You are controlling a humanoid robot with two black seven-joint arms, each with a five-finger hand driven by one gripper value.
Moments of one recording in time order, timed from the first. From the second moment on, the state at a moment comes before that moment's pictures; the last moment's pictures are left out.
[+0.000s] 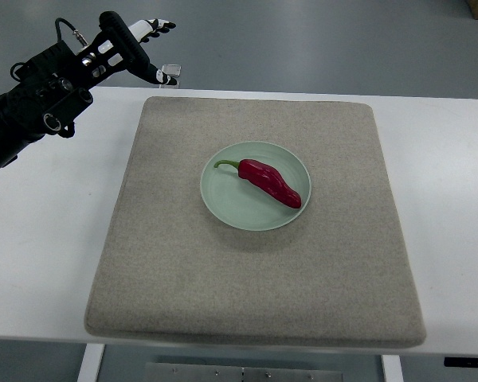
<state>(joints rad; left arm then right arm) -1.24 0.22 -0.02 -0.31 0.67 0.02 -0.27 -0.01 0.00 0.06 0.12 -0.15 0.21 0.06</state>
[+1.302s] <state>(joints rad) -1.11 0.16 -0.64 -0.20 -0.06 -0.28 -0.14 -0.01 0.00 0.06 0.12 -0.15 0.21 0.06</state>
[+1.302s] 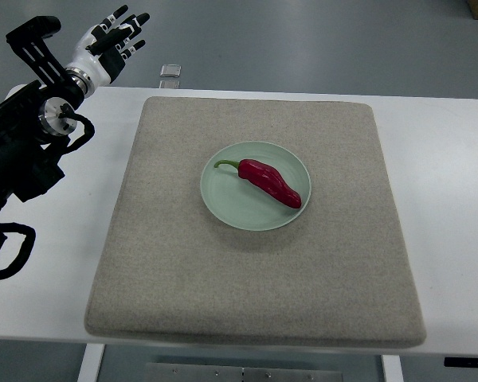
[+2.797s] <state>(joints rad) -1.06 0.11 -0.62 -0.22 -0.10 -0.35 -0.17 -0.01 0.00 0.06 0.12 -0.15 0.21 0.06</state>
